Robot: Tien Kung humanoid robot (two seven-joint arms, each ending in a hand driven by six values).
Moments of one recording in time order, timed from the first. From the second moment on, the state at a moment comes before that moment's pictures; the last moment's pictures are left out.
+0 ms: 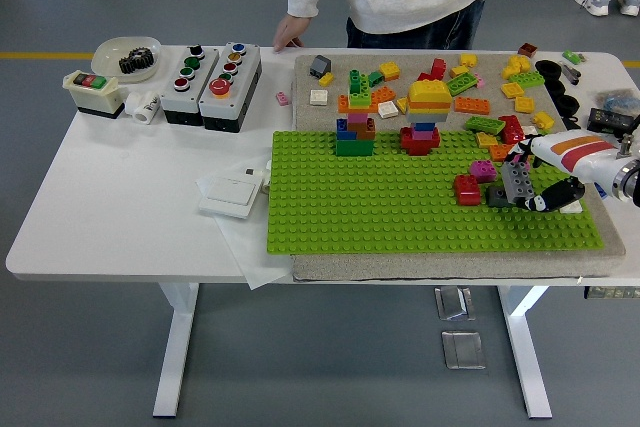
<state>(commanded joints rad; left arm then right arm) -0.16 0.06 -0.70 -0.18 1.01 -0.08 0.26 0.71 -0.61 0.72 1.09 -1.97 0.08 0.12</state>
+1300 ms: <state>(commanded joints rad) -0.16 0.06 -0.69 -0.18 1.01 -0.08 0.26 0.68 -0.53 0.56 1.42 -2.08 0.14 -0.18</state>
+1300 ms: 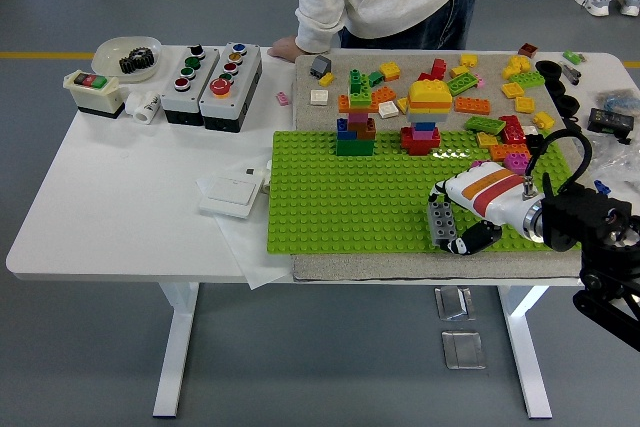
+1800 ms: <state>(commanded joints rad) -0.16 0.06 -0.68 -0.18 1.00 -0.08 0.26 0.68 -0.50 0.54 1.37 -2.09 0.13 -0.17</state>
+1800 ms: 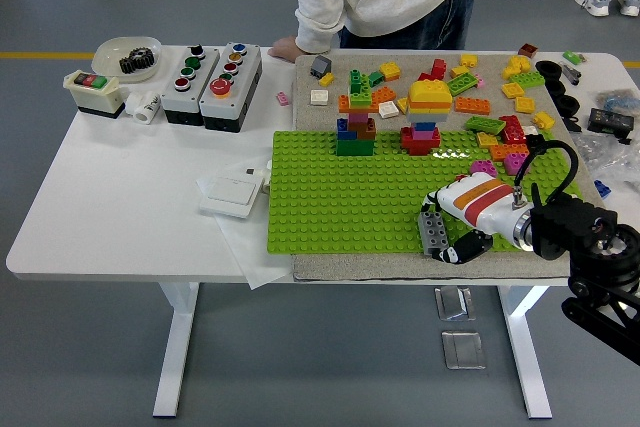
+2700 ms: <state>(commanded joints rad) -0.16 0.06 -0.68 -0.18 1.00 -0.08 0.26 0.68 -0.48 0.55 1.32 -2.08 0.13 -0.16</state>
